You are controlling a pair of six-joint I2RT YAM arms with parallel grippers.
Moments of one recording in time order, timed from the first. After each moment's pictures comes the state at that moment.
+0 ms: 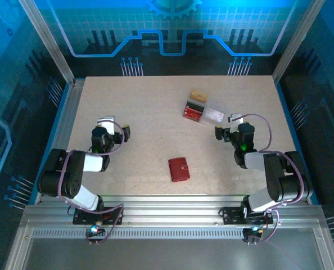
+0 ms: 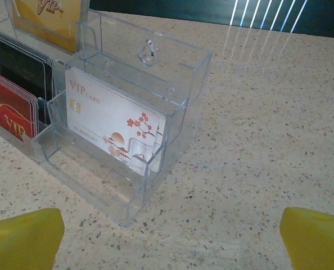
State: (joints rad) left arm -0.03 1.55 0.37 0.83 0.00 -0.08; right arm 0.08 1.50 0.42 0.66 0.02 -0.07
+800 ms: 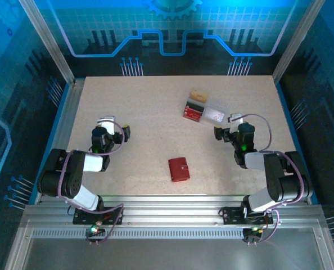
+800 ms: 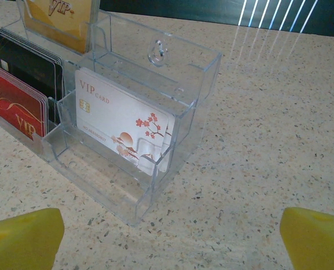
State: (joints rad) left arm -0.03 1.55 0.37 0.83 0.00 -0.08; right arm 0.08 1.50 0.42 0.66 -0.01 -0.07
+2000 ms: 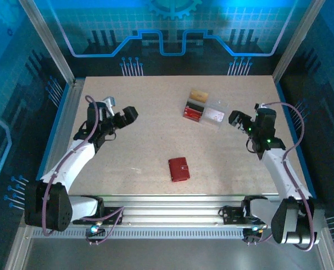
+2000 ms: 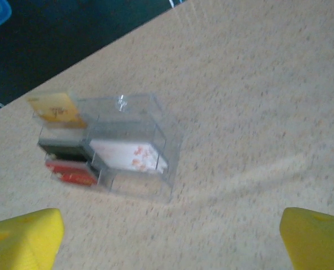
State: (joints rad) left arm -0.14 1.23 0.82 -0.15 0.30 -0.65; right arm -0.05 1.08 0.76 -0.28 -0.08 0.46
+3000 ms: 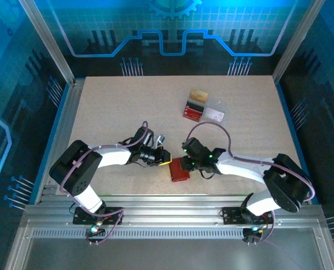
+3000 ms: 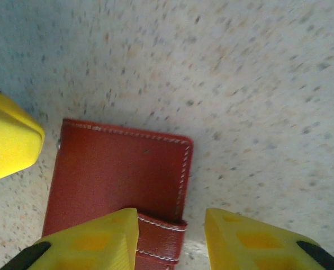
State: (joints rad) left arm -0.56 1.65 0.69 0.06 0.64 -0.82; right arm 0.85 1.46 0.72 -0.32 0.09 0.54
